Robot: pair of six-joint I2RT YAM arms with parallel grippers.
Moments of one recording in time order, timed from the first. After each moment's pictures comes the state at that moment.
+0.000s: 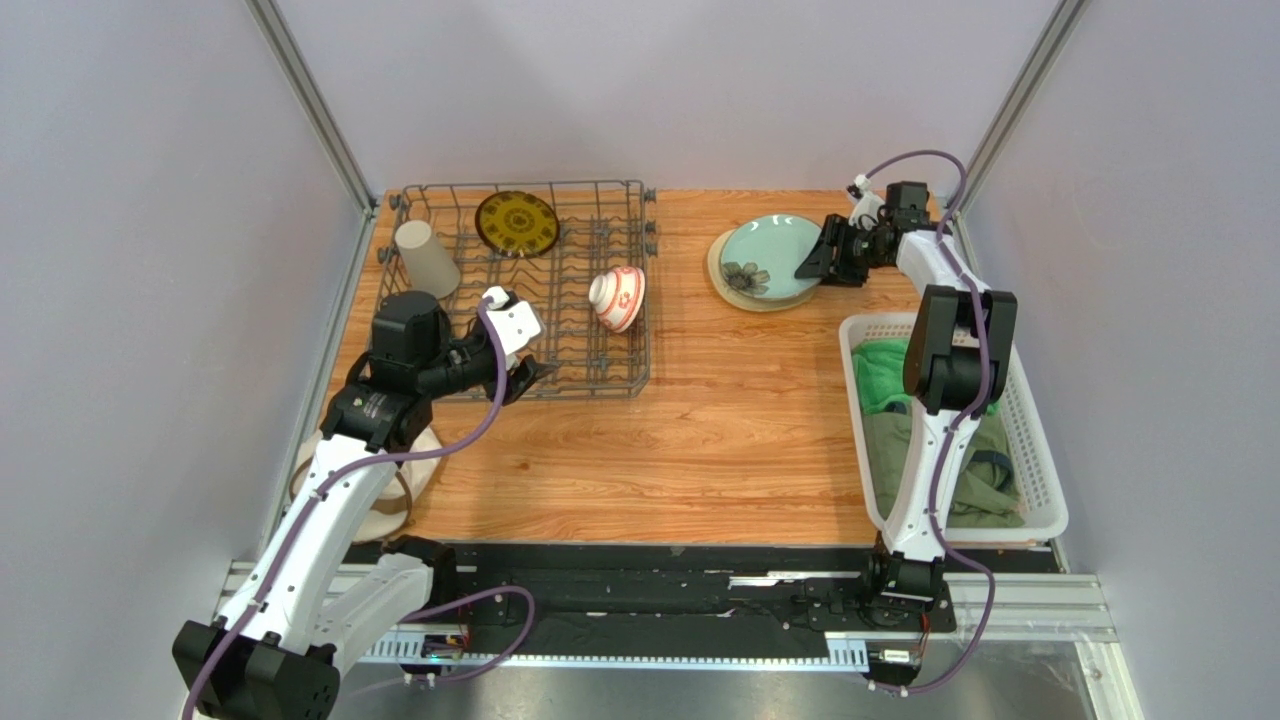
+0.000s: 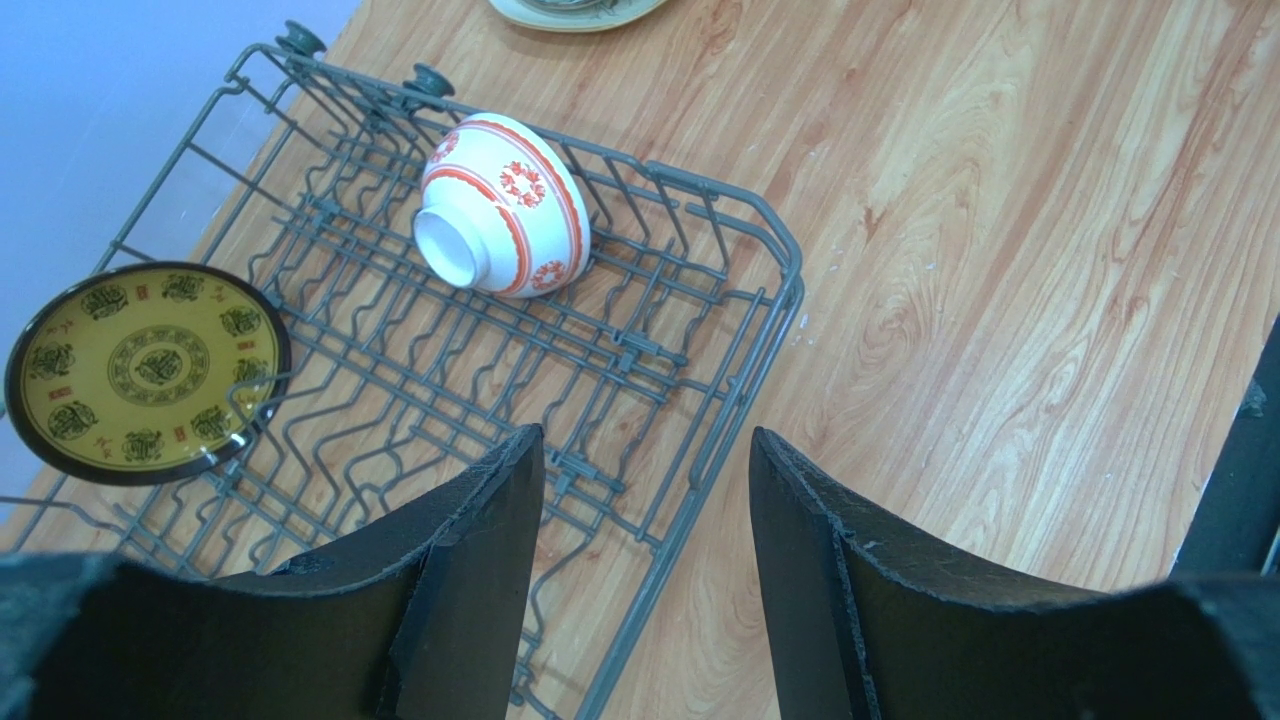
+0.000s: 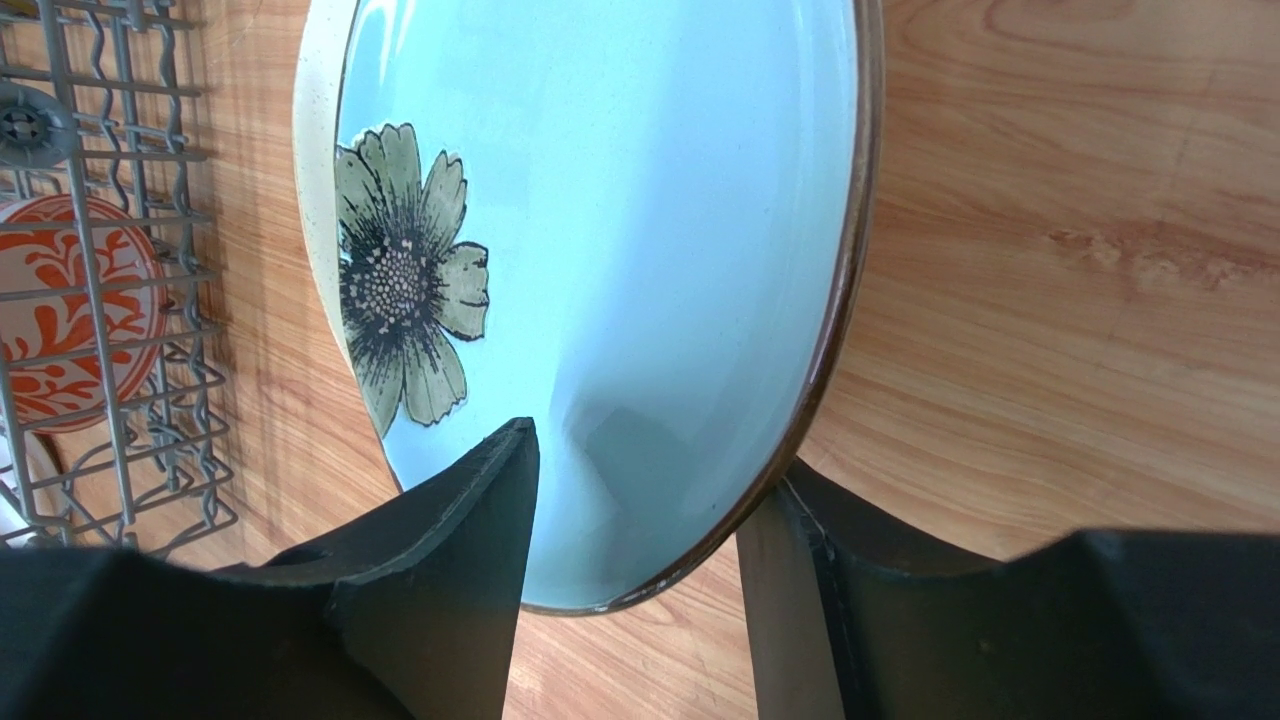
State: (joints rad) left arm -0.26 0.90 0.88 -0.44 0.65 0.59; right arm -0.13 2.27 1.84 -0.52 -0.64 0.10
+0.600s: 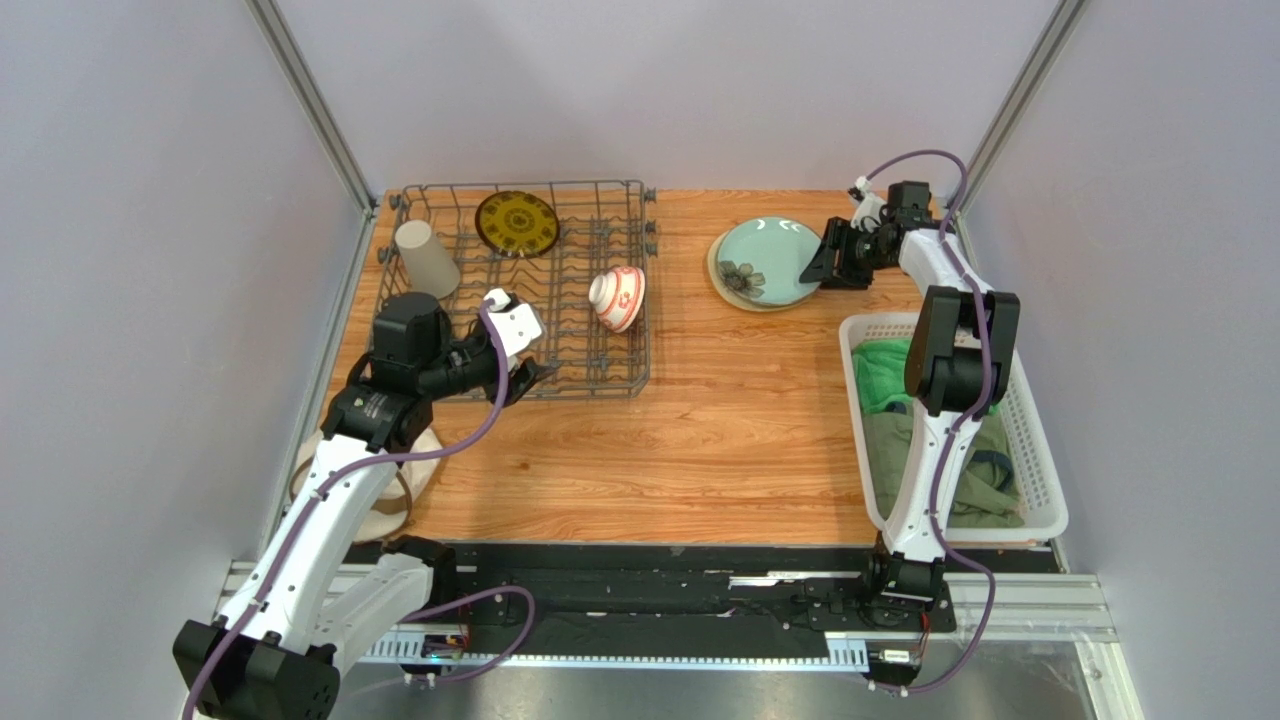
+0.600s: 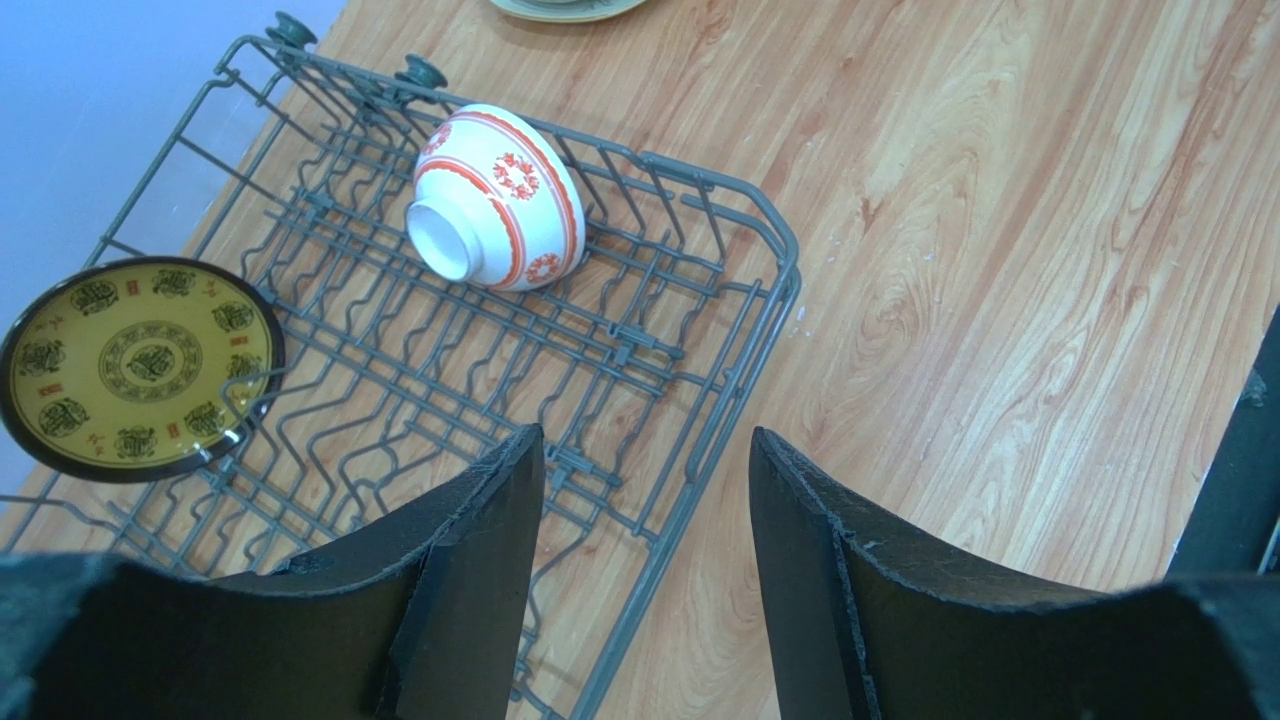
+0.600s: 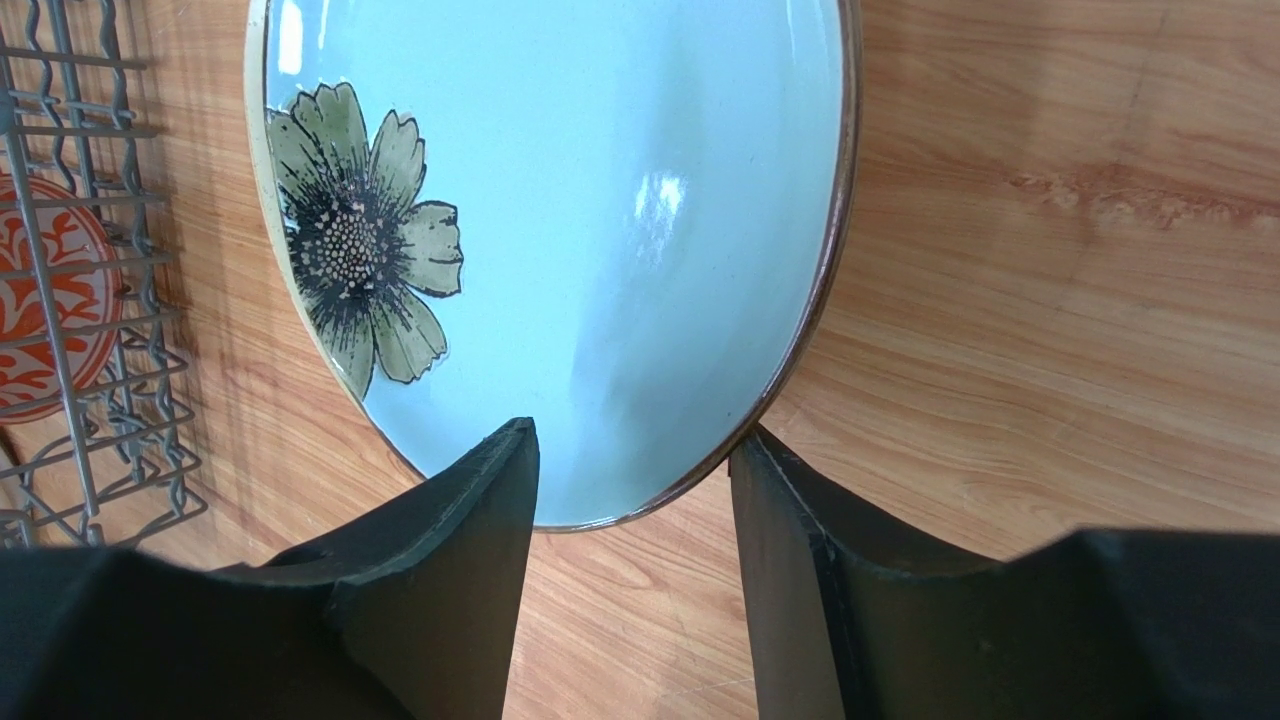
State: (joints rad) left arm -0.26 0.90 0.88 -0.45 0.65 0.59; right arm -0.13 2.26 1.84 -0.58 -0.59 0.06
